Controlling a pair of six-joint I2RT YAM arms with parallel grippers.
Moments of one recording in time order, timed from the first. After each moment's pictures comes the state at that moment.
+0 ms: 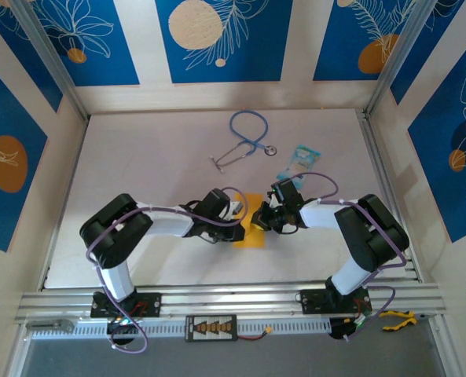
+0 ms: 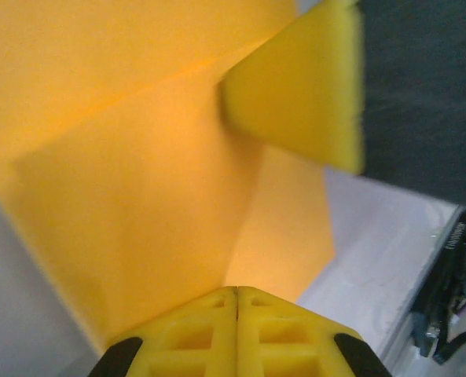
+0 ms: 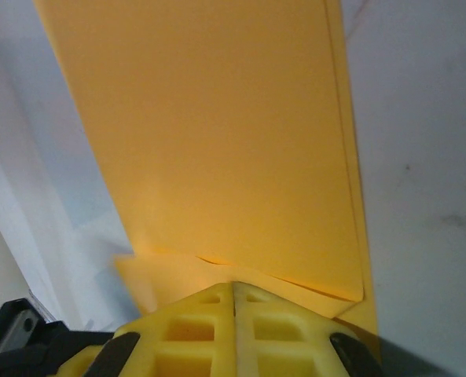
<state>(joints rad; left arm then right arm) -0.83 1.78 0.80 0.05 0.50 -0.73 0.48 1.61 0.62 -0.03 -0.50 0.95</state>
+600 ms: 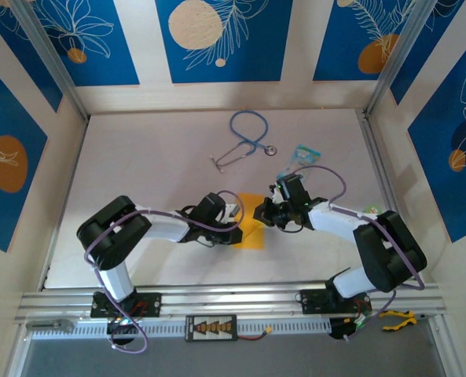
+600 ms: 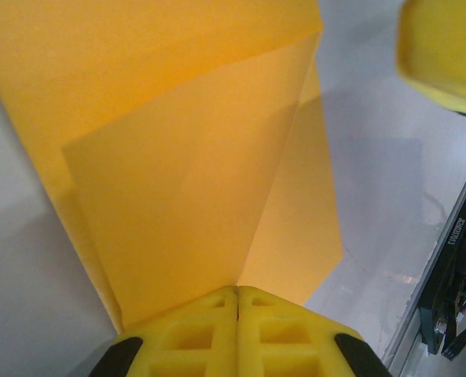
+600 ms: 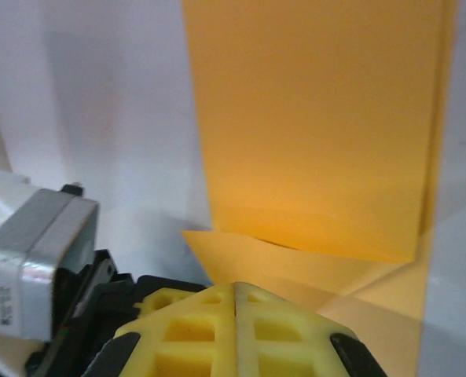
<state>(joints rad) -0.83 1.76 0.72 0.17 0.50 -0.73 0.49 1.44 0.63 -0.11 -0.50 0.87</state>
